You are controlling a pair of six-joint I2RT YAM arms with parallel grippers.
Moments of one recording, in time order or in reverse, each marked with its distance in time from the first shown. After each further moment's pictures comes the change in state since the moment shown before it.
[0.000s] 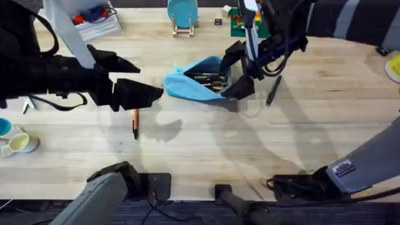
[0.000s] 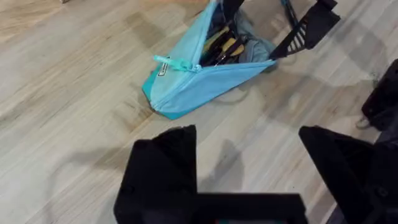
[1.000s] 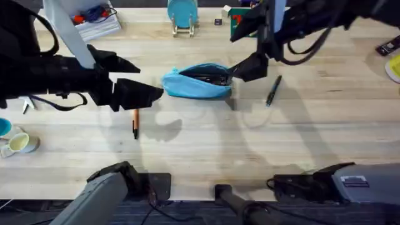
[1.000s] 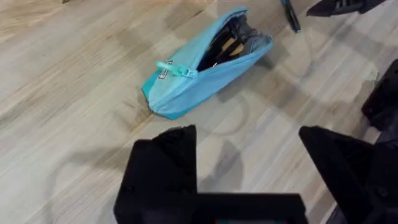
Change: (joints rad) left arm 0.000 0.000 0.000 0.000 0.000 -0.003; right arm 0.003 -0.302 0.045 -0.020 0.112 0.221
